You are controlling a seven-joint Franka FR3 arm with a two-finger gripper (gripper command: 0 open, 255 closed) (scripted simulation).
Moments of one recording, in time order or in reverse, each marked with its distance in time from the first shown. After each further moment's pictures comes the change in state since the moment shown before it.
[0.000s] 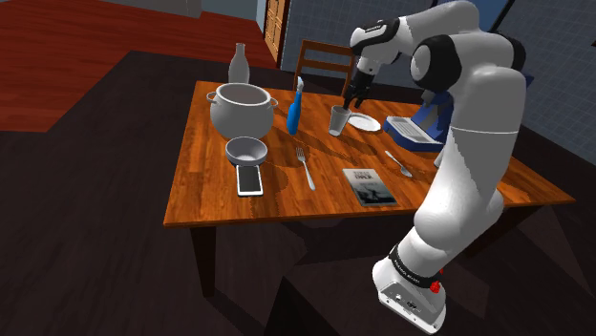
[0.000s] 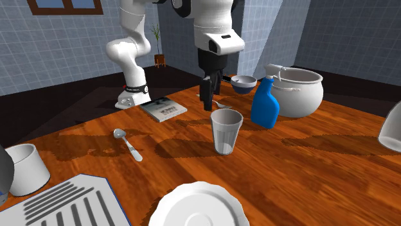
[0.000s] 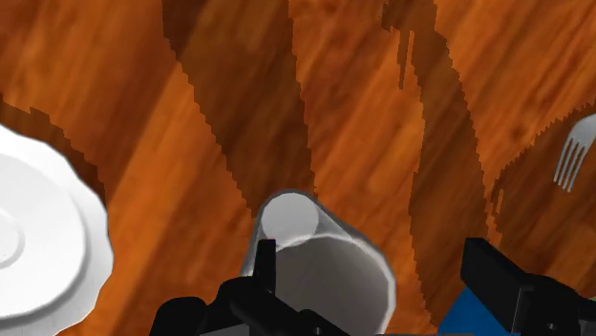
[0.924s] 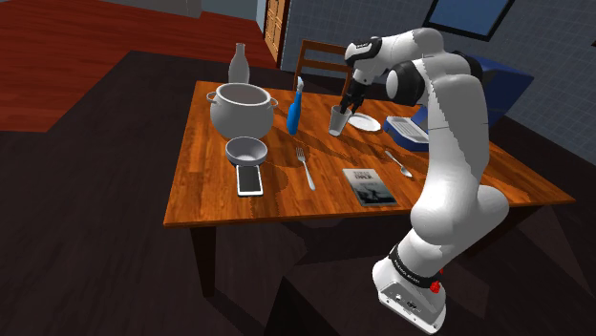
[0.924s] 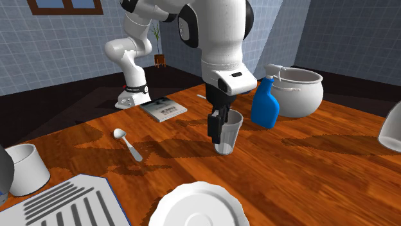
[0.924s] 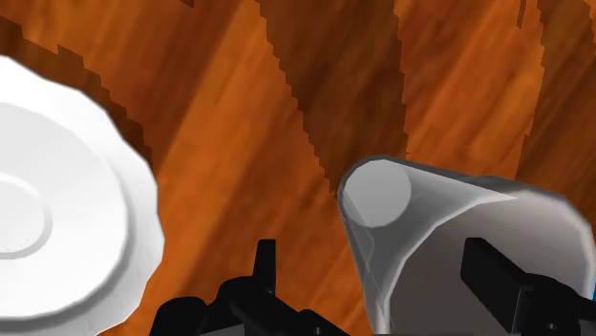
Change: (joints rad) arm -0.125 0.277 0.035 0.268 0.107 -0.002 -0.059
